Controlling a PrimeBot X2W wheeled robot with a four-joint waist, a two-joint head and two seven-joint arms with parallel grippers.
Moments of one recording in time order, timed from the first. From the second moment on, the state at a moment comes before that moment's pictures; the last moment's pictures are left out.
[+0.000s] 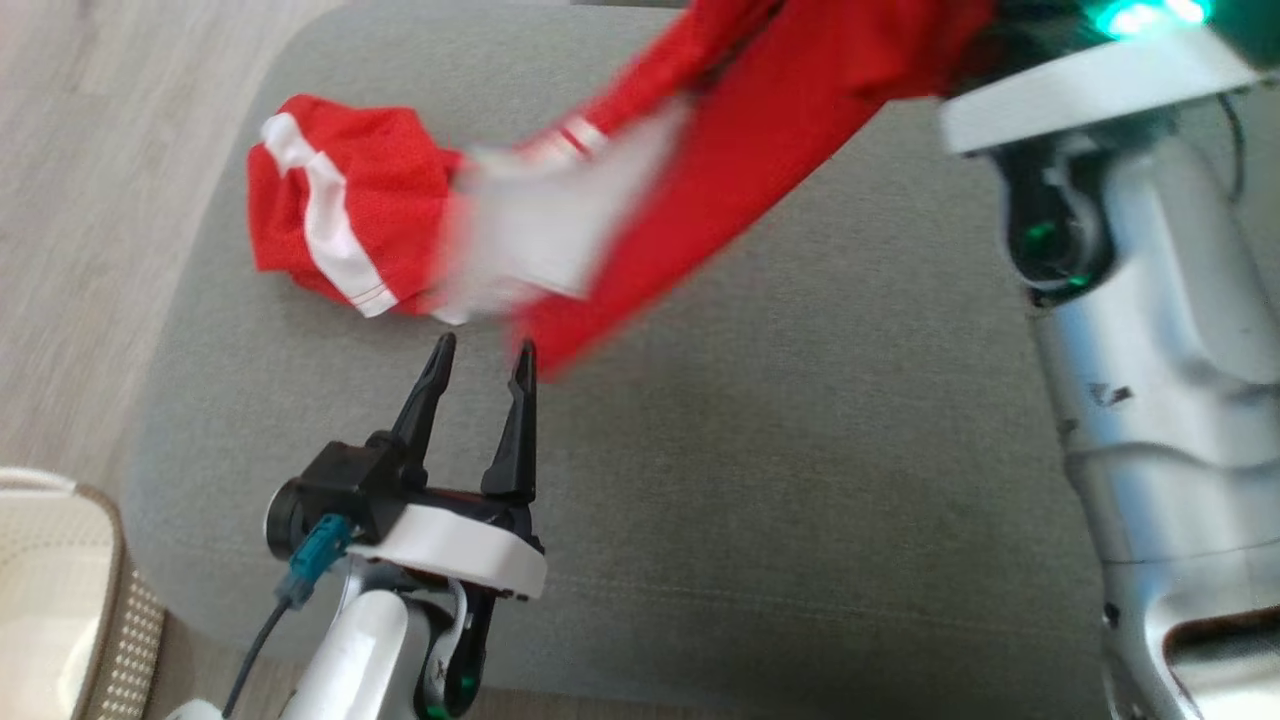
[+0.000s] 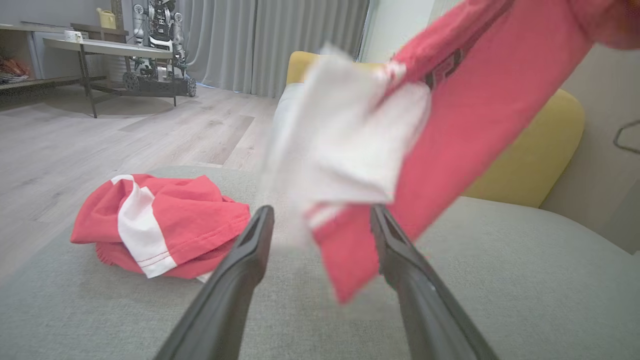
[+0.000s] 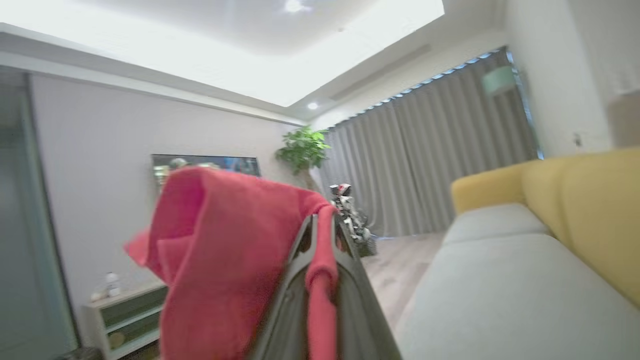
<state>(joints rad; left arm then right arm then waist) -0.14 0.05 -0.37 0.13 -0.28 0.08 -0.26 -0.85 -0.07 0.18 0.38 0.52 0.13 -0.26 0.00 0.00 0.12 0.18</state>
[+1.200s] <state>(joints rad) -0.18 0.05 -0.33 0.10 -0.28 0.07 -0.26 -0.34 -0.07 0.02 0.24 0.16 0.13 -0.26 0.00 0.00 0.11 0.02</state>
